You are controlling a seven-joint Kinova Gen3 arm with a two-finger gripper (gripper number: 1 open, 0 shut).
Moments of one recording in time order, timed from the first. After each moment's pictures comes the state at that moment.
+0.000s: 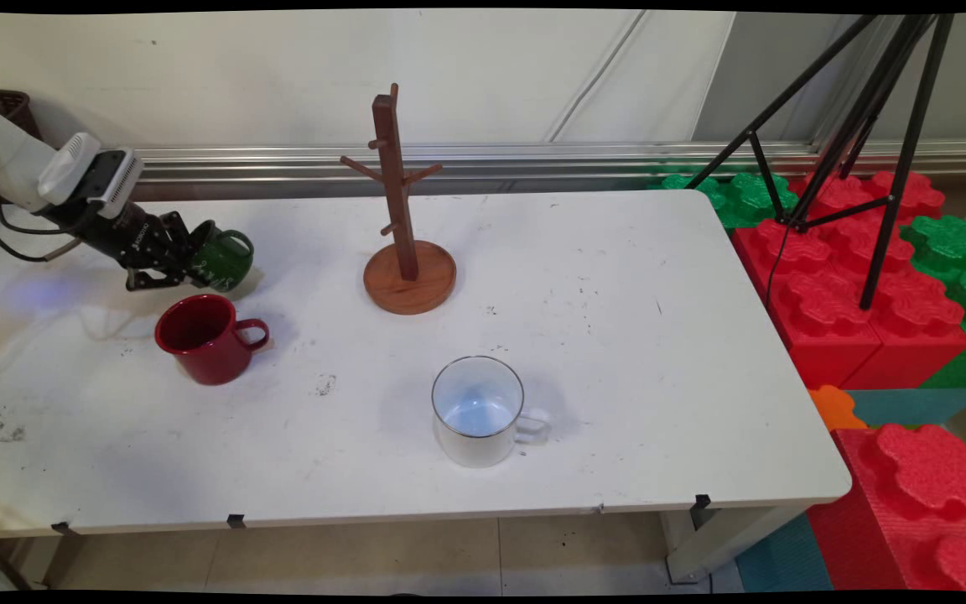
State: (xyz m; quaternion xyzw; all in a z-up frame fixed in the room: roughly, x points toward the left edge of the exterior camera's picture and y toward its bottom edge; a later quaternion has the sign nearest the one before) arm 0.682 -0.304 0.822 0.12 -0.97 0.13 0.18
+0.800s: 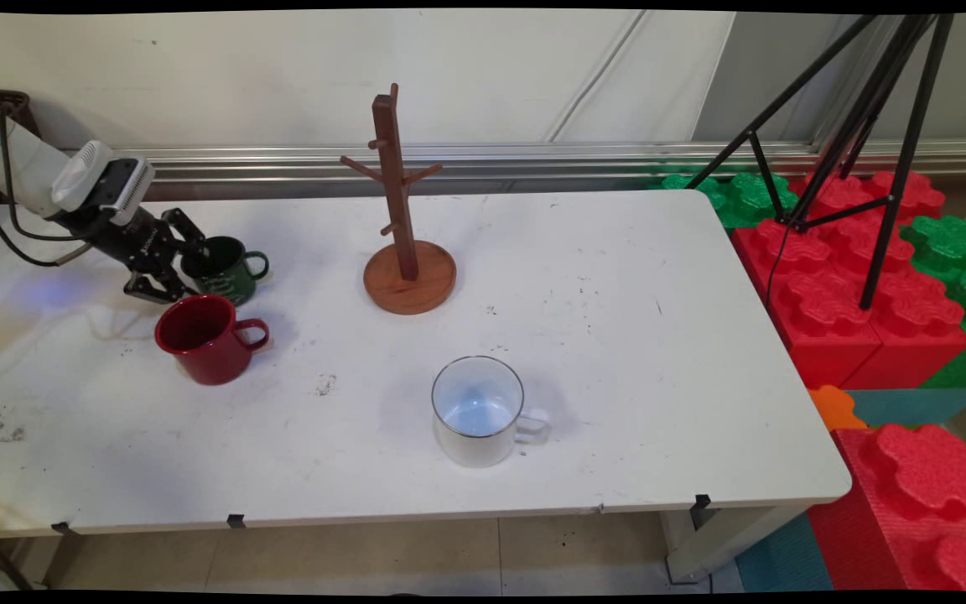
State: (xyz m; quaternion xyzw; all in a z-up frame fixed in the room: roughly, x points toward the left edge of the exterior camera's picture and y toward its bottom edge) arm 0.677 -0.310 0.812 0.11 -0.97 0.13 0.17
